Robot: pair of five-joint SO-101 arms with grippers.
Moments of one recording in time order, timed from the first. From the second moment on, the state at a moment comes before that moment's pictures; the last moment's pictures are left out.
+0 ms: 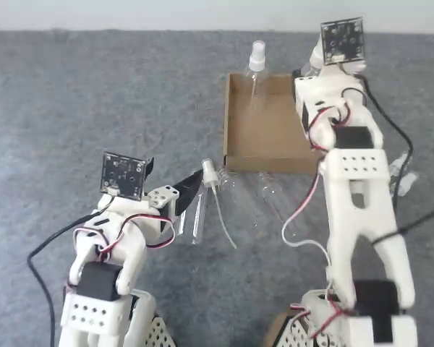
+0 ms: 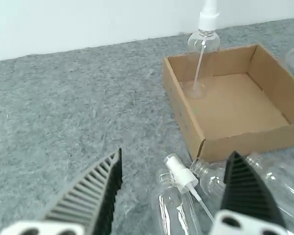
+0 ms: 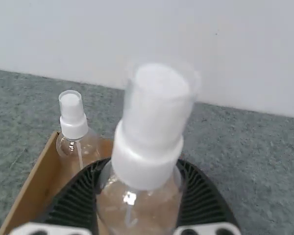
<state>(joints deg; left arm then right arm) 5.1 -83.1 76.1 48.5 3.1 -5.2 -13.0 18.6 29.1 6.5</state>
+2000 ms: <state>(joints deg) 5.1 -83.1 76.1 48.5 3.1 -4.7 38.0 -11.3 7.8 1.6</state>
